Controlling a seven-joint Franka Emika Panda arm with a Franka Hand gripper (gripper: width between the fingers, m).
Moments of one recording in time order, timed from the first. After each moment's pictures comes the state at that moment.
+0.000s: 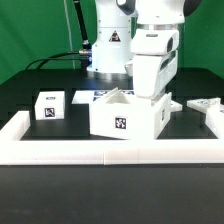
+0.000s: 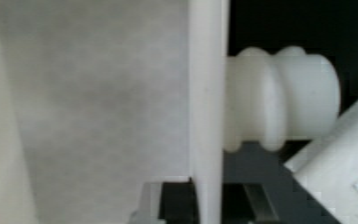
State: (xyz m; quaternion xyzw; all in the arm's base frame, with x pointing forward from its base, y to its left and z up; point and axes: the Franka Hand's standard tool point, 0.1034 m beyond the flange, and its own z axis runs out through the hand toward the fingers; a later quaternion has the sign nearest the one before) arm 0.465 0.059 0.021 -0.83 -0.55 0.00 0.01
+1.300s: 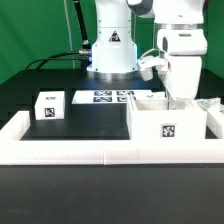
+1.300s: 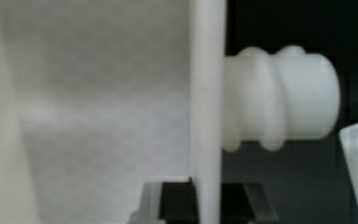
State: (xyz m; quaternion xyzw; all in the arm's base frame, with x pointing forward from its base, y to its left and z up) arm 0.485 0.086 0.021 -0.72 -0.70 0.00 -0.01
